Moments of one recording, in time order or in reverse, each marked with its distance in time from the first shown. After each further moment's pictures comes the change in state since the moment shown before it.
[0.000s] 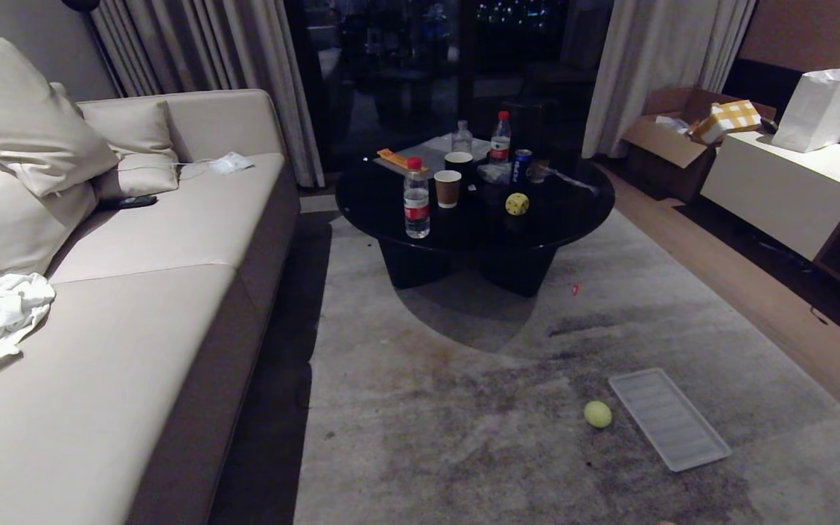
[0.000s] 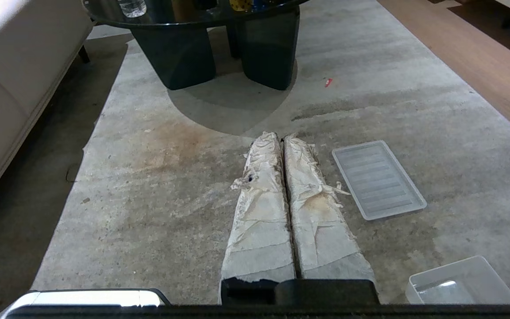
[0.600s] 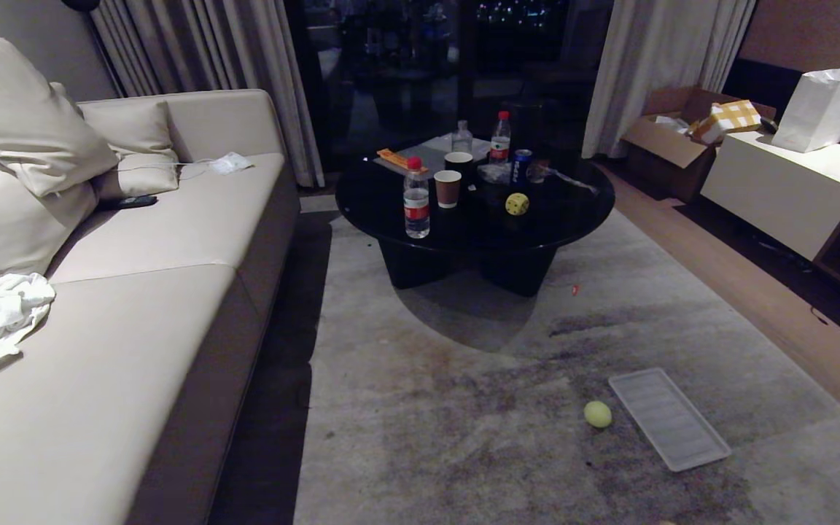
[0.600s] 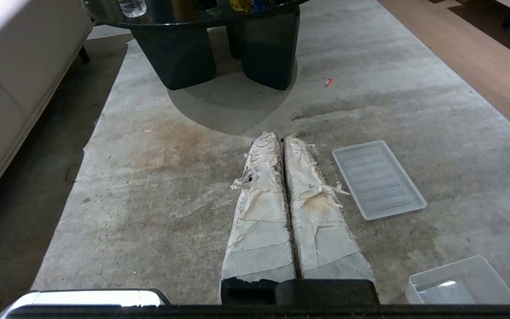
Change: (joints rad) left arm 0.000 0.000 0.000 0.000 0.001 0.000; right arm 0.000 0.000 0.000 -0.001 0.000 0.000
